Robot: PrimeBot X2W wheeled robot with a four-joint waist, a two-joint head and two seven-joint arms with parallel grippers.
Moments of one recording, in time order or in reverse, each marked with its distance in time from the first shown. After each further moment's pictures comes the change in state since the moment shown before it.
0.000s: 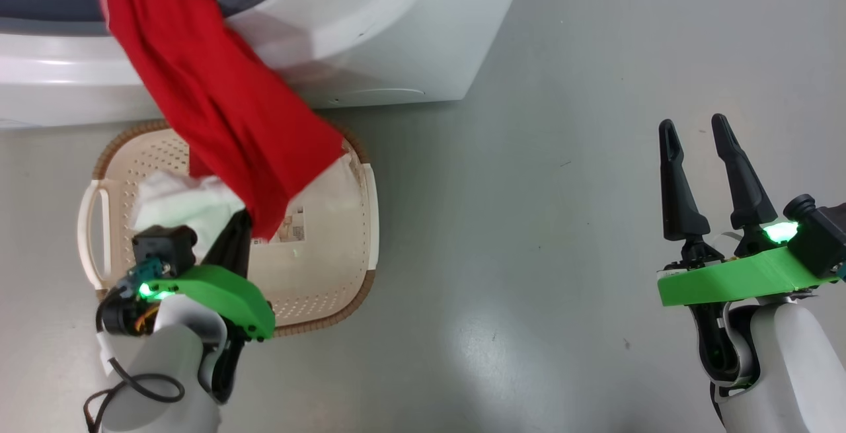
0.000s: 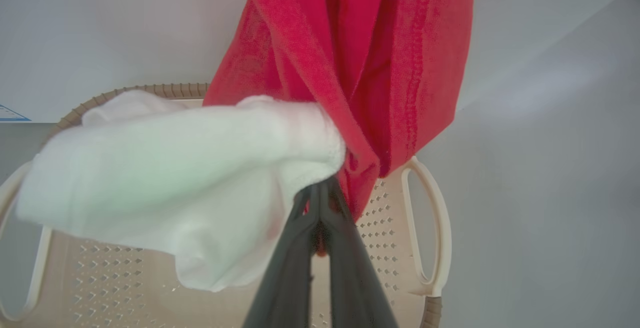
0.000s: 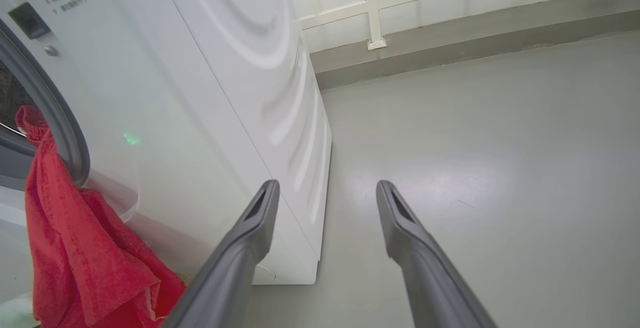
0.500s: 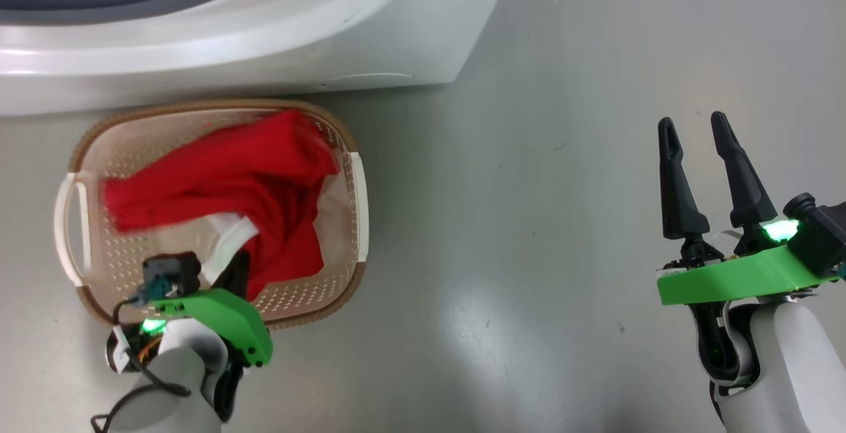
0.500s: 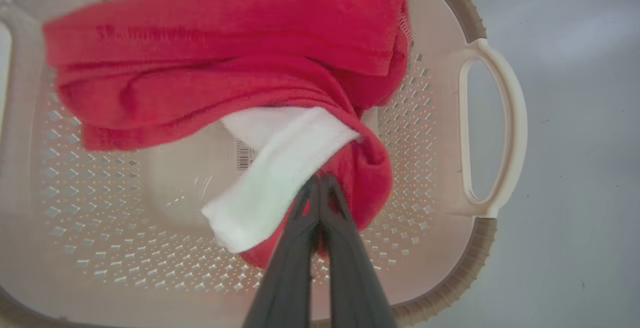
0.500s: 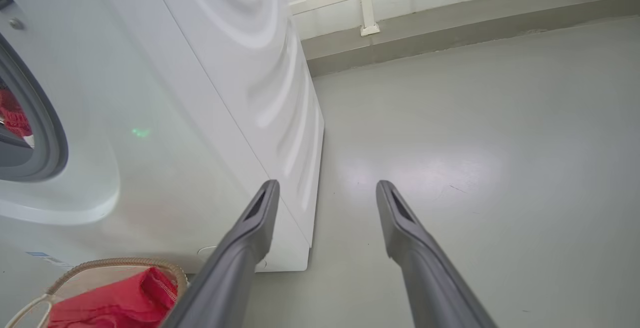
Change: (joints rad) left arm -0.037 -0.023 -0.029 0.262 -0.044 0.000 0.001; right arm -0.001 0.000 0.003 -0.006 0.000 0.000 0.000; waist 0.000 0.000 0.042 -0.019
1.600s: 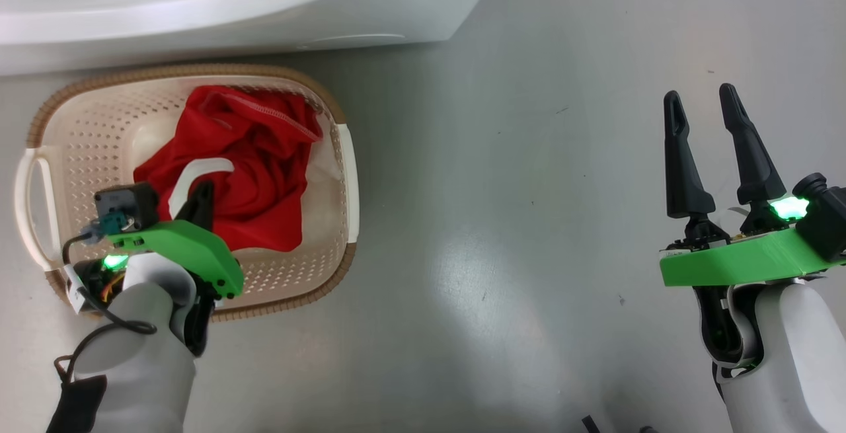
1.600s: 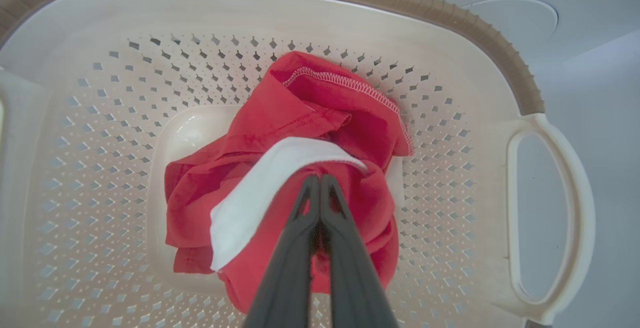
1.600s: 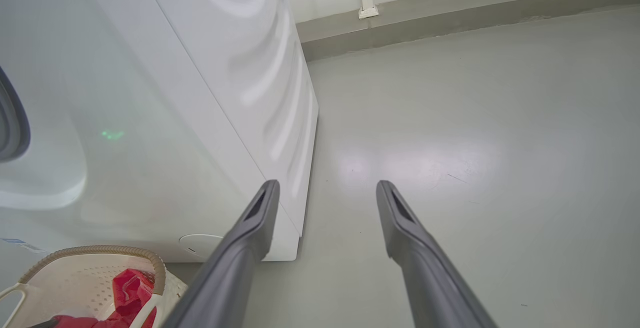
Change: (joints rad) left arm -0.181 0.031 0.020 0.064 -0.023 0.000 -0.003; right arm -0.042 0.000 -0.004 -0.025 -0.025 0.000 0.000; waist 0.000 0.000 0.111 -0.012
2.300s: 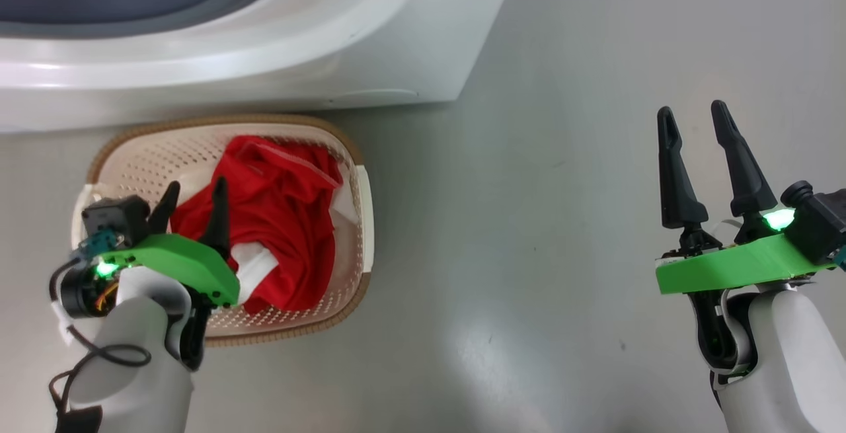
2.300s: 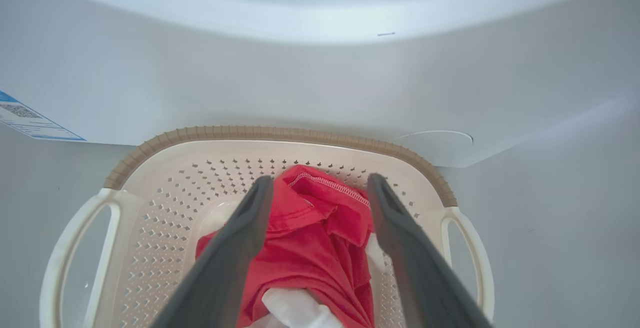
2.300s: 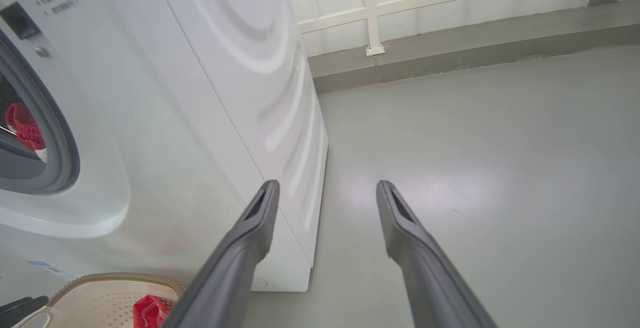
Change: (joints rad) left arm 0.121 0.000 0.121 -0.208 0.093 0.000 0.000; right arm 0.007 0.000 0.001 0.054 0.000 0.000 0.000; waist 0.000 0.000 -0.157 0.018
